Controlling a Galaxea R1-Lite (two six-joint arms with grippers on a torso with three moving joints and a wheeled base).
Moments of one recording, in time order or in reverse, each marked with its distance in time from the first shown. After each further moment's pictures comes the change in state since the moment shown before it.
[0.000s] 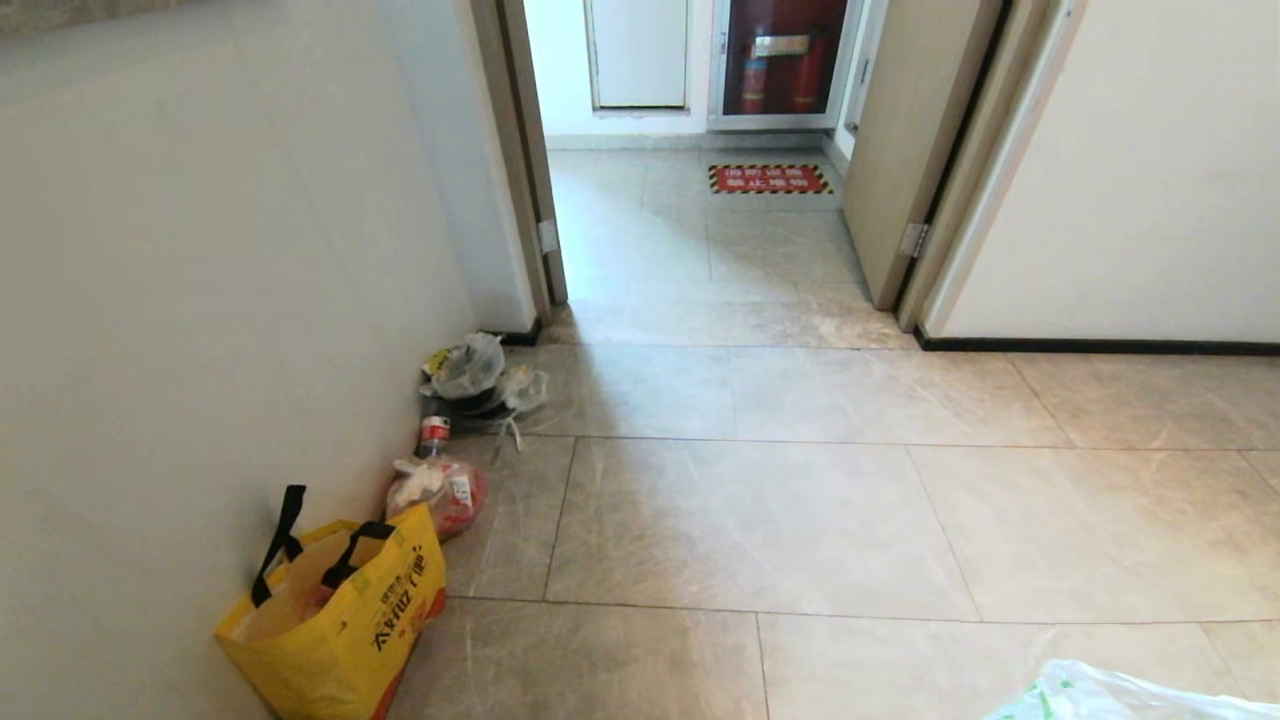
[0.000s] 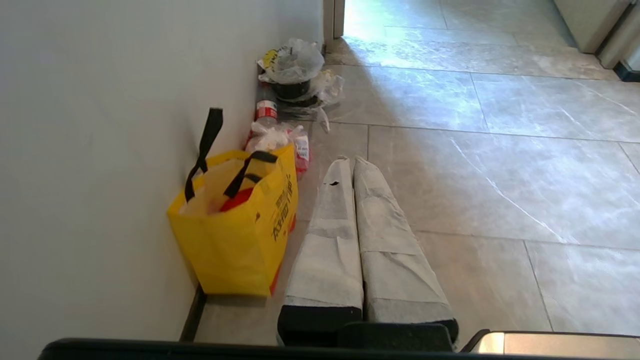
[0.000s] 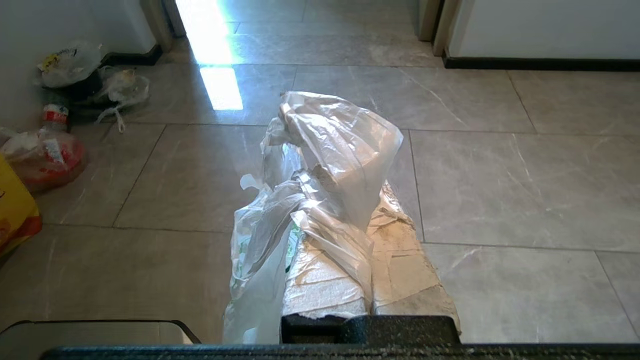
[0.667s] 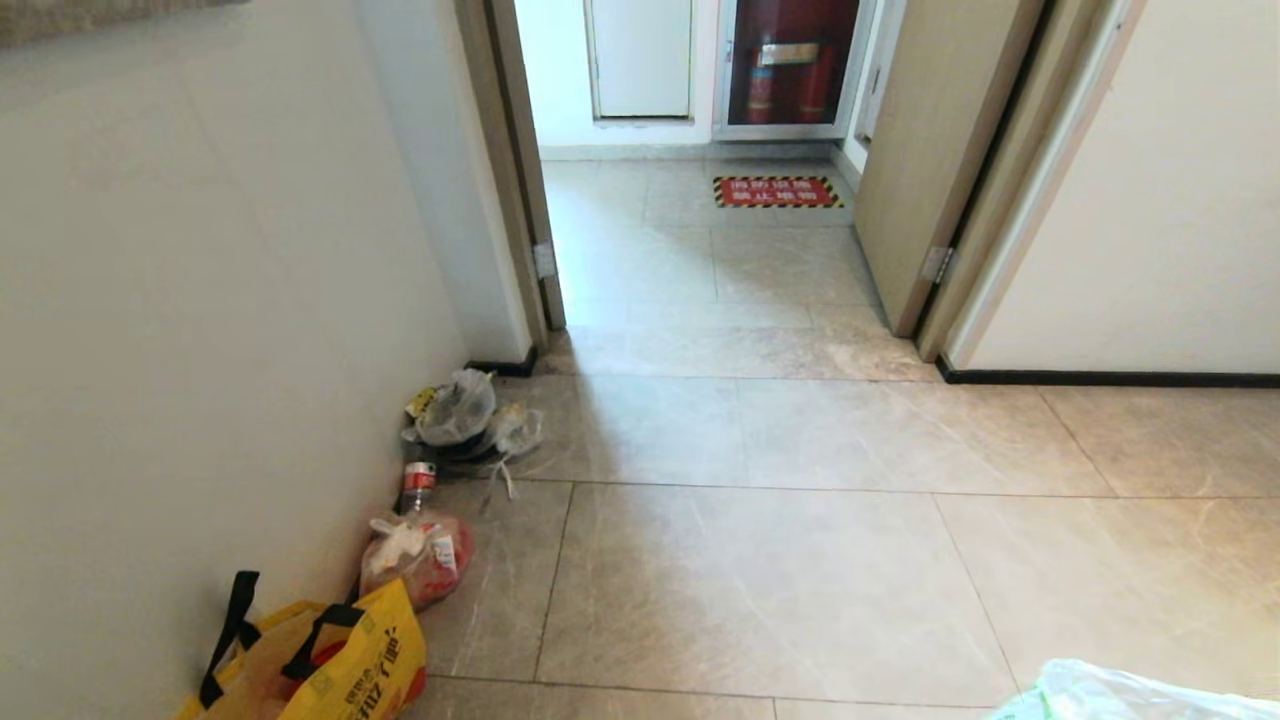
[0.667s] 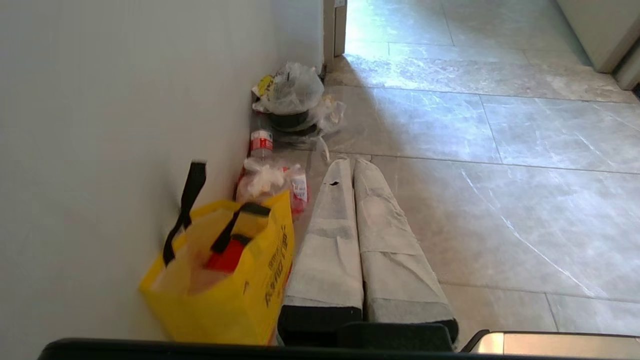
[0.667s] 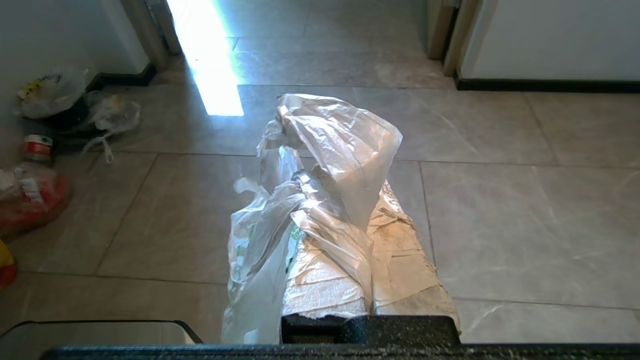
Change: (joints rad) left arm 0.000 0.000 0.000 -0.001 -0.001 0.001; right arm 0.001 0.000 0.000 0.000 0.000 0.000
